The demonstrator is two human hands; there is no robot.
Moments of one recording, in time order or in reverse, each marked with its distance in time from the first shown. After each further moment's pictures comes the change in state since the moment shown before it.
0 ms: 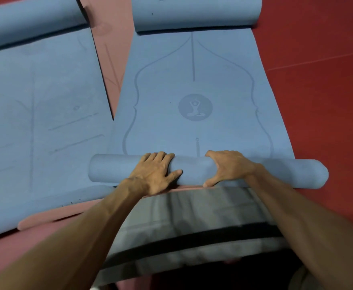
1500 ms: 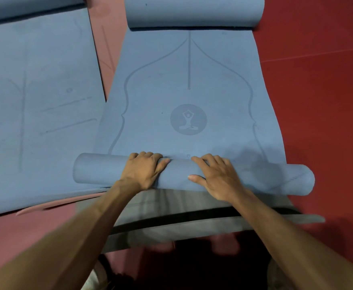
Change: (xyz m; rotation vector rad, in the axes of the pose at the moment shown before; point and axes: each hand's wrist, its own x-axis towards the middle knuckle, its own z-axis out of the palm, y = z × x) left_hand -0.024 0.004 0.038 -0.024 0.088 -0.106; right_hand -0.050 -0.020 0.077 -0.121 0.443 -0.076
